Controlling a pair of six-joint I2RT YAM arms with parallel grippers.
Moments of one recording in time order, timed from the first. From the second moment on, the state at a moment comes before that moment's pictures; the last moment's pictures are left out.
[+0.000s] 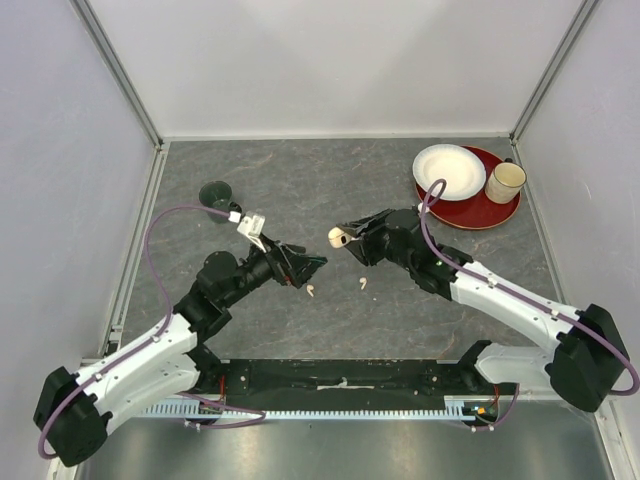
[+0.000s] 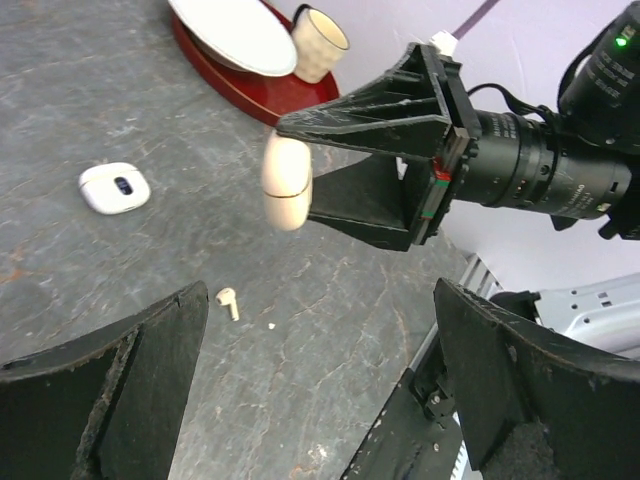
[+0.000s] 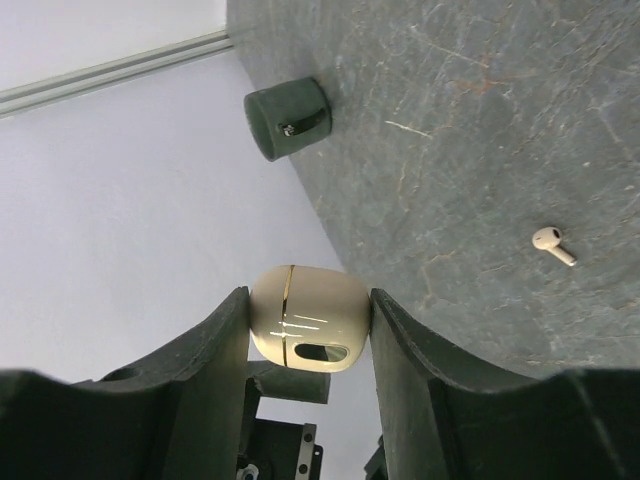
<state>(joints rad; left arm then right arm) -0.69 0.77 0.41 0.35 0.17 -0.65 0.74 1.22 0.82 -0.11 0.11 1.69</state>
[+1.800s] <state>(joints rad) -0.80 1.13 0.57 0.55 0.13 -0.58 0.75 1.10 0.78 -0.06 0.02 1.57</state>
